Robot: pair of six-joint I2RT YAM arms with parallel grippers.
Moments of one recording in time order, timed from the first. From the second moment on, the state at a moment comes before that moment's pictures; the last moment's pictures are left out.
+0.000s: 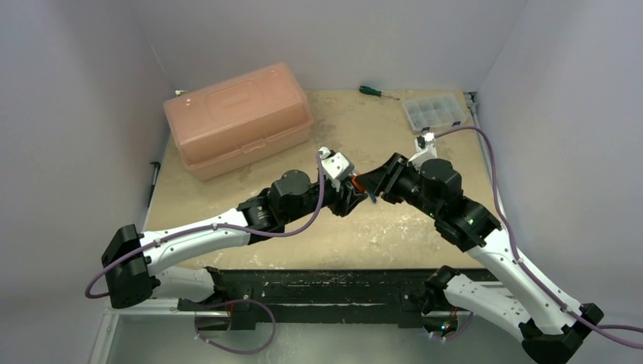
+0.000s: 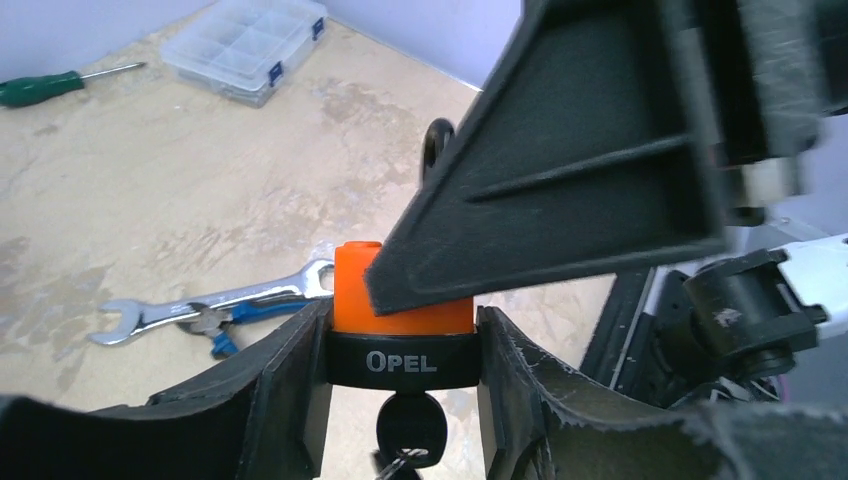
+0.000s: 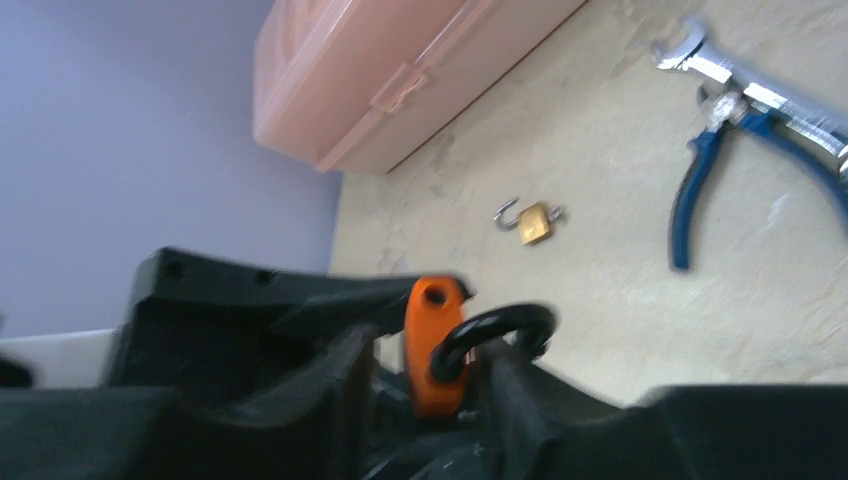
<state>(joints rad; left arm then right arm) -1.06 1.26 0.93 0.21 -0.05 -0.14 0.67 0.82 0.94 -0.44 0.00 0.96</state>
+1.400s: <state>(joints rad) -1.05 1.02 1.13 -0.31 0.17 -0.01 0.68 0.67 0.91 -0.22 -0.31 0.48</state>
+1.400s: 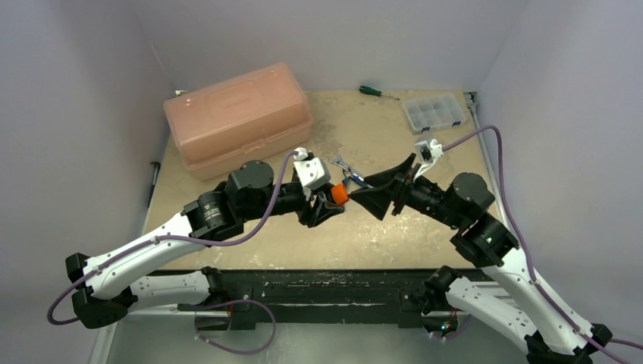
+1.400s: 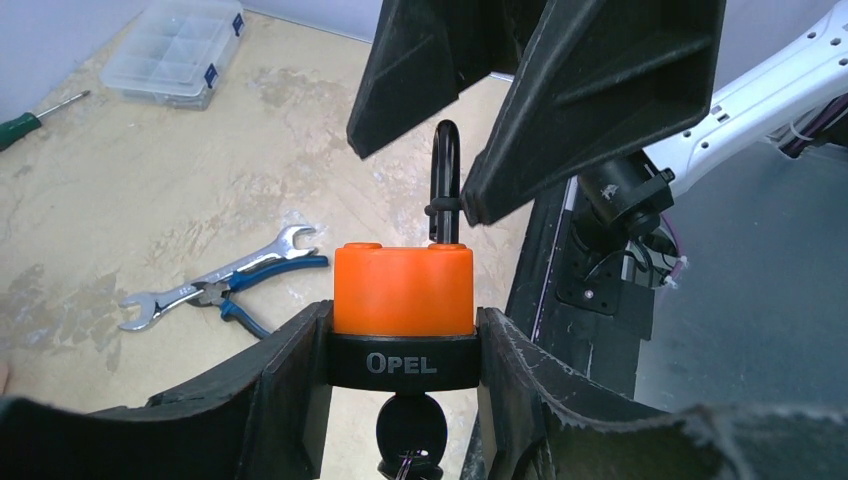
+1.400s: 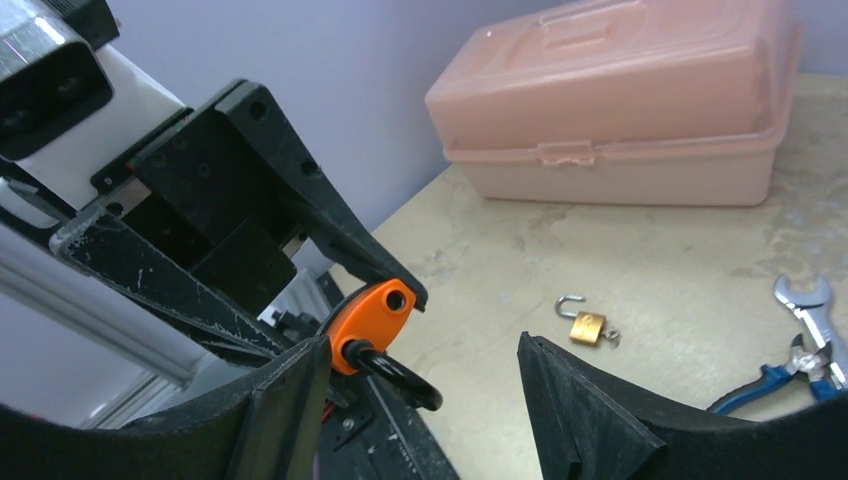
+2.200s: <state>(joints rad) -1.05 1.08 1.09 -0.24 0.02 0.05 0.68 0.66 0.91 -0.26 -0.45 0.57</state>
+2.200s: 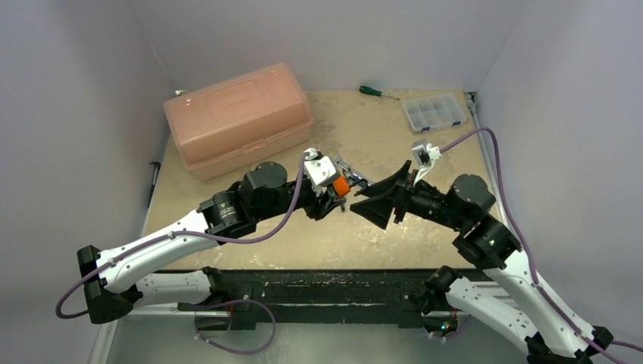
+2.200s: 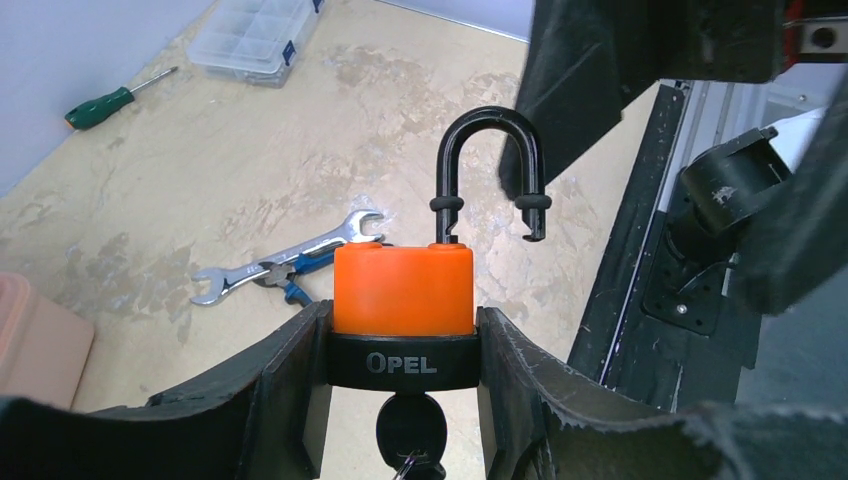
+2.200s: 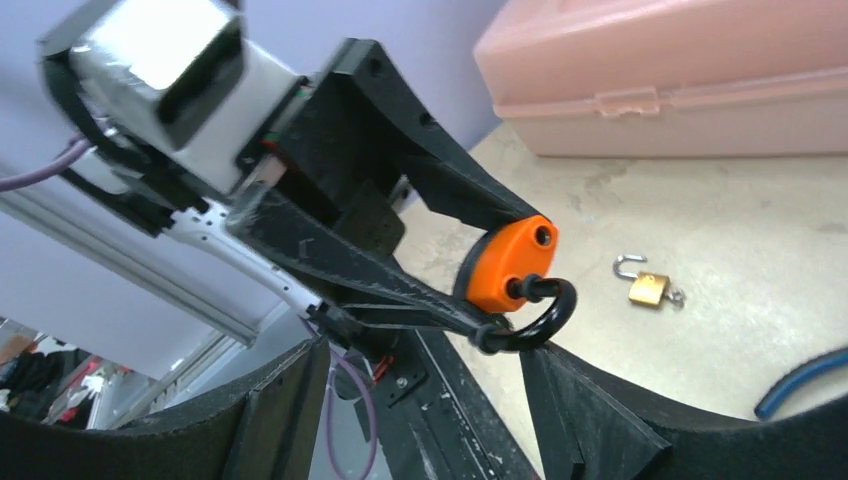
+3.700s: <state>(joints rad) -1.04 1.08 1.02 -0.18 -0.06 0.09 0.67 0.92 0.90 -0.19 -0.36 0.81</state>
